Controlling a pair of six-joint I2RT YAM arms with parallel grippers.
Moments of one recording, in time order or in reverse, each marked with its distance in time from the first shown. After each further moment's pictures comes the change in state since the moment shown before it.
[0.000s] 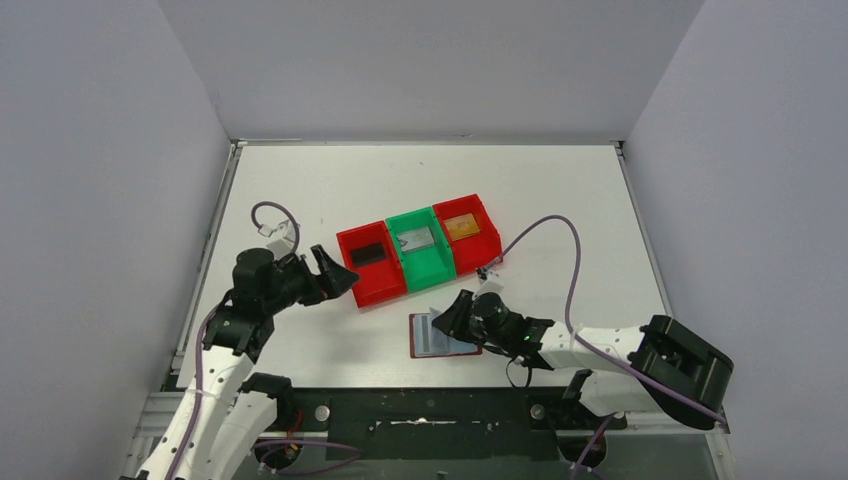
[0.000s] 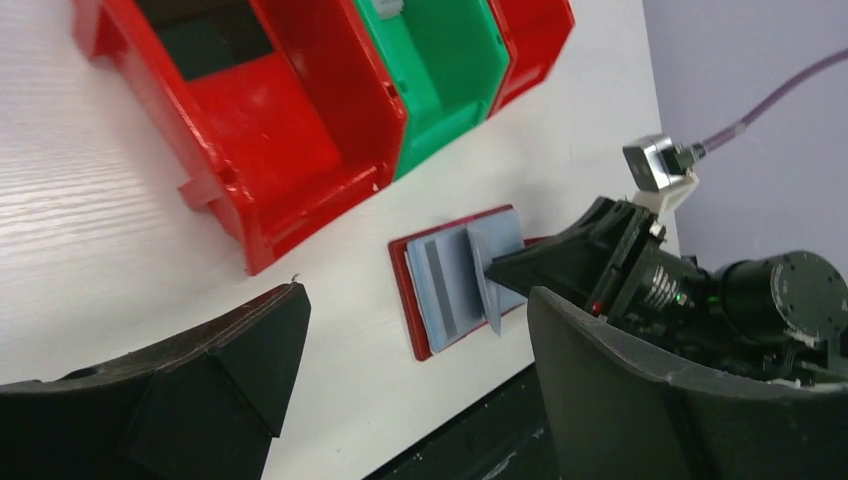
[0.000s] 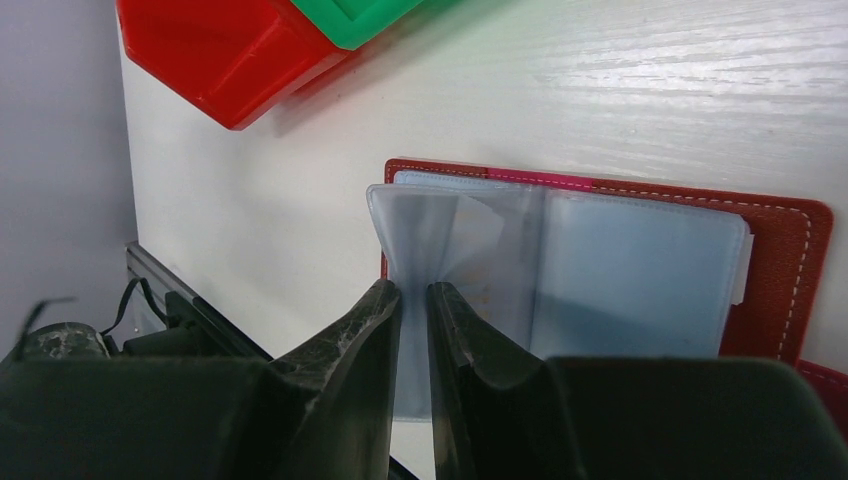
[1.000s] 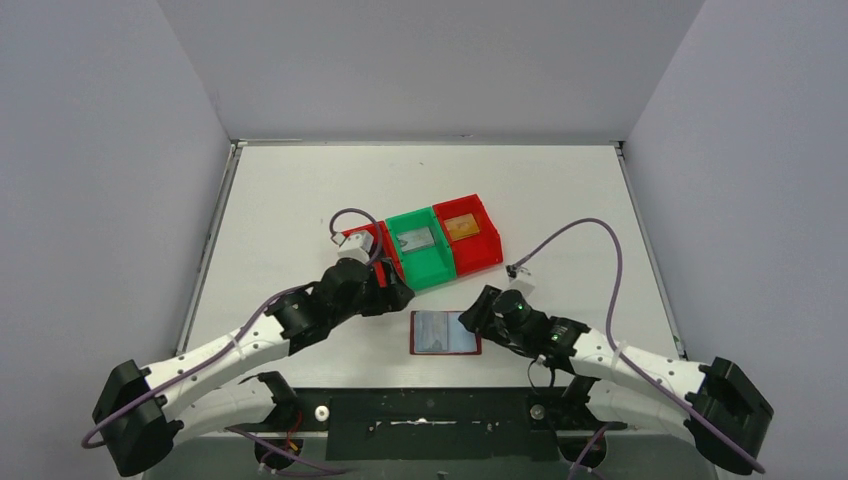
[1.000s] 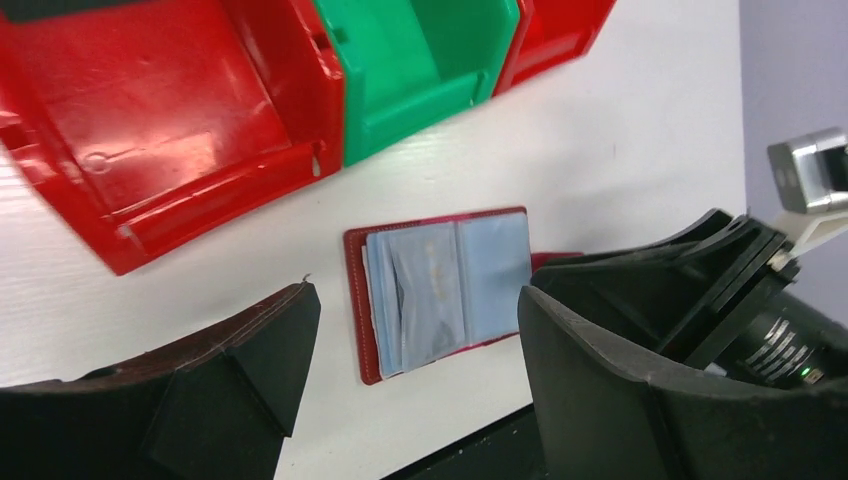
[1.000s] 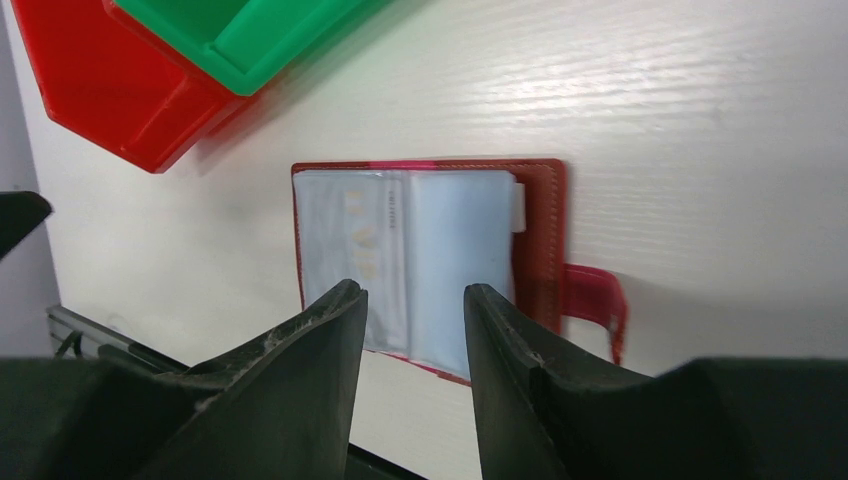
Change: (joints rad) left arm -0.642 0.324 0.068 0.139 -0.590 -0.248; right arm -0.058 -0.291 0.037 -0.458 0.103 -0.029
